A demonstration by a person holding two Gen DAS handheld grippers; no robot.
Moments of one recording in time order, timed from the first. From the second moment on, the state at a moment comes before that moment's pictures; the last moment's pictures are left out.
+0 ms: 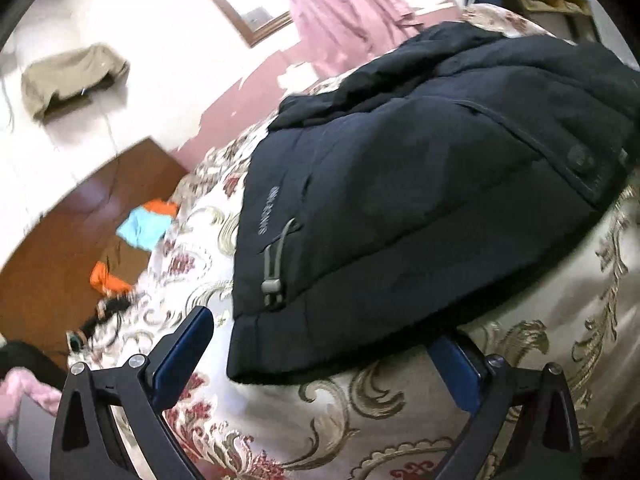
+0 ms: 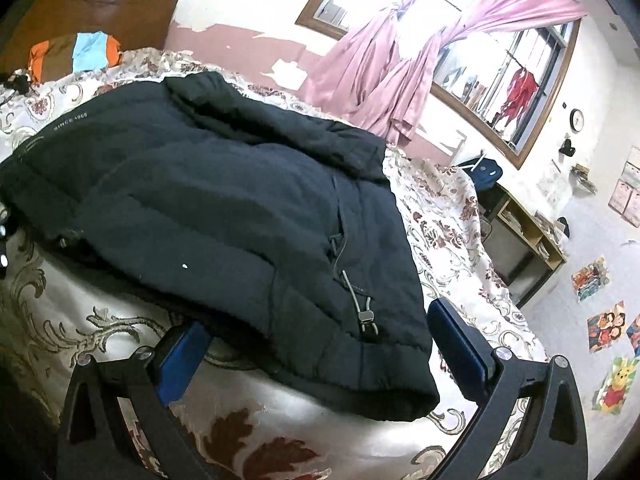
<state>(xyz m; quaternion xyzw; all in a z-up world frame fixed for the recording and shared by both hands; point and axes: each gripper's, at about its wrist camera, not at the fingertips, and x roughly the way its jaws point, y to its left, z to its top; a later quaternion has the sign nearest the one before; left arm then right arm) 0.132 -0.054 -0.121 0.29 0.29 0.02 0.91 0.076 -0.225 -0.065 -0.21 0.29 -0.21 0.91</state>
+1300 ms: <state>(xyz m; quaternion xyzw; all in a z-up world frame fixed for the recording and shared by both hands) 0.131 -0.045 -0.085 0.21 0.22 -0.02 0.95 0.073 -0.234 -0.065 -0.15 0.28 -0.15 0.94</state>
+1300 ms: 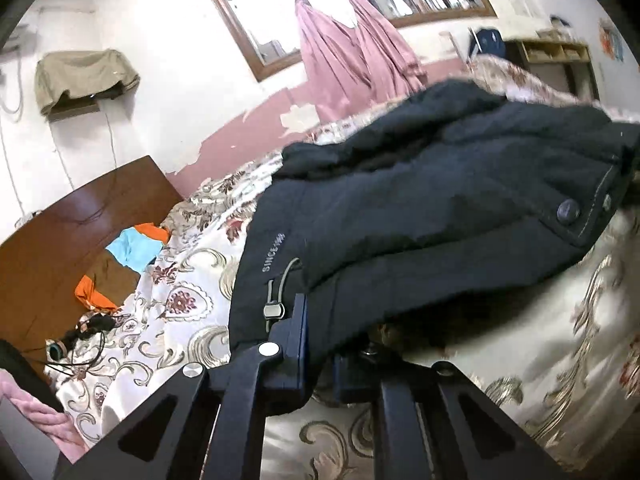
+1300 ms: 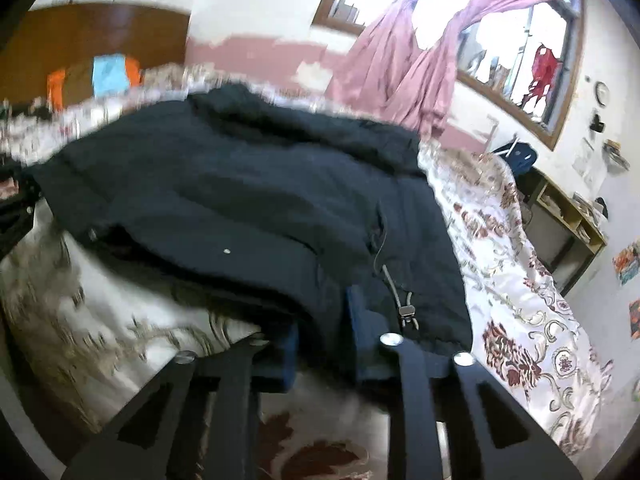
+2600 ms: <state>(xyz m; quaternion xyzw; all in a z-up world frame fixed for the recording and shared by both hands) 0.114 0.001 0.124 0.05 0.13 -0.11 0.98 0.000 -0.216 0.101 -0.09 0.01 -0.13 0.99</state>
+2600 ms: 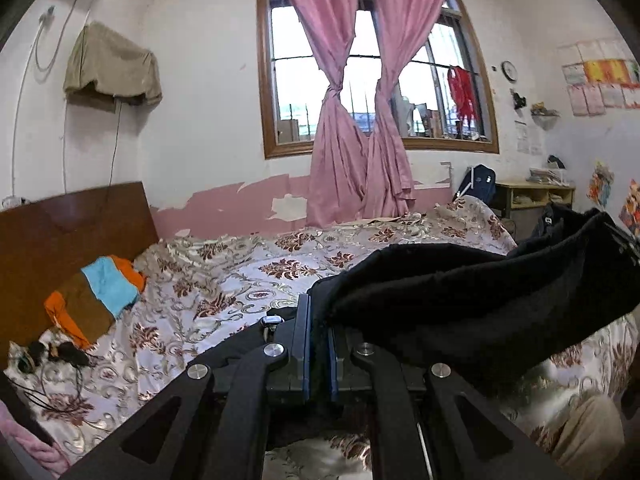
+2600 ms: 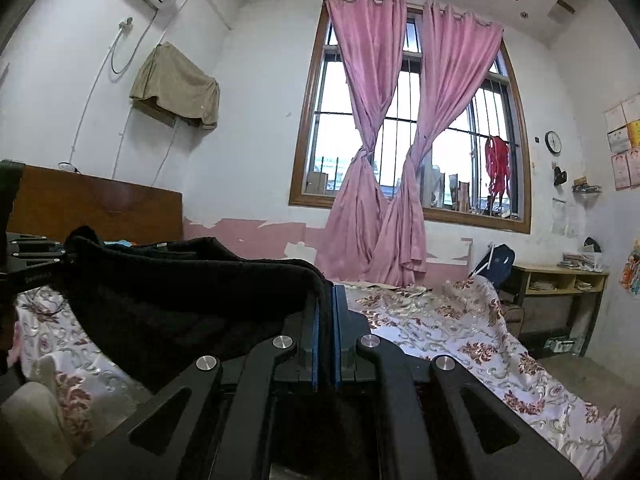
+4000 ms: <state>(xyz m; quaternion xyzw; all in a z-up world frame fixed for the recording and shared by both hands) 0.478 -0.072 0.004 0.06 0.30 -0.14 0.94 0.392 -0.360 0.015 -0.07 0.25 -0.14 0.96</state>
